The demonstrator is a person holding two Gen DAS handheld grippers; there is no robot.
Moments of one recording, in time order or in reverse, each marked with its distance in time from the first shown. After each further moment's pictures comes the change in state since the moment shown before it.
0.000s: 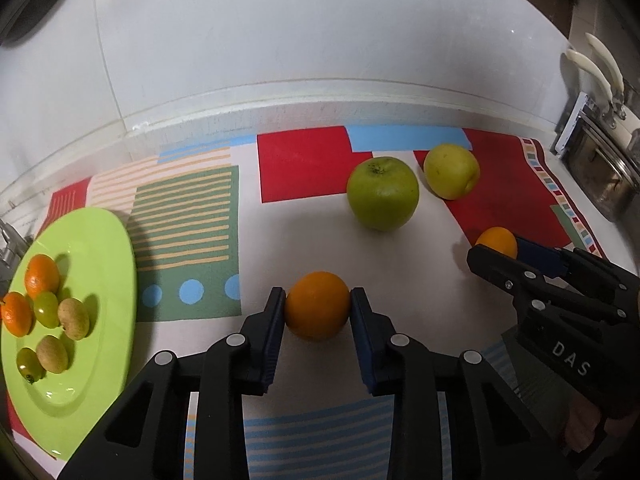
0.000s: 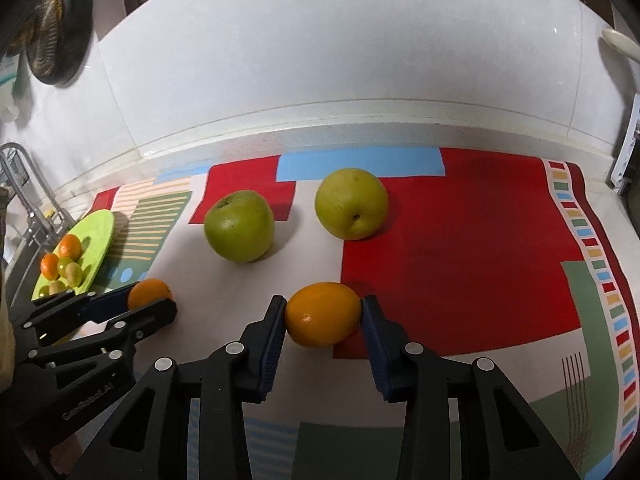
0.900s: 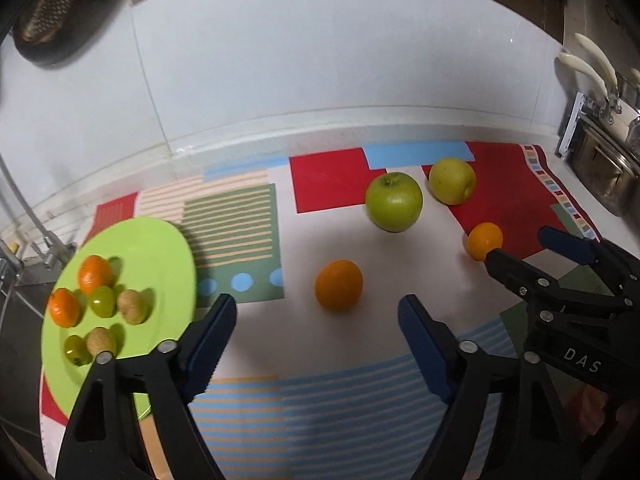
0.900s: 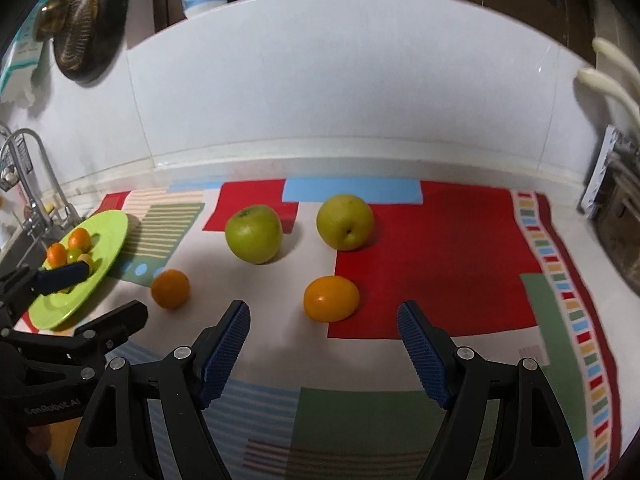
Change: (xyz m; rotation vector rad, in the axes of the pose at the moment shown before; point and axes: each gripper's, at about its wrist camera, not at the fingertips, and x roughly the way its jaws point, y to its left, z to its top) left arm -0.038 0.003 -0.010 0.016 -0.055 0.087; right arm -0.038 0.007 -0.014 -0.045 -0.094 -0.053
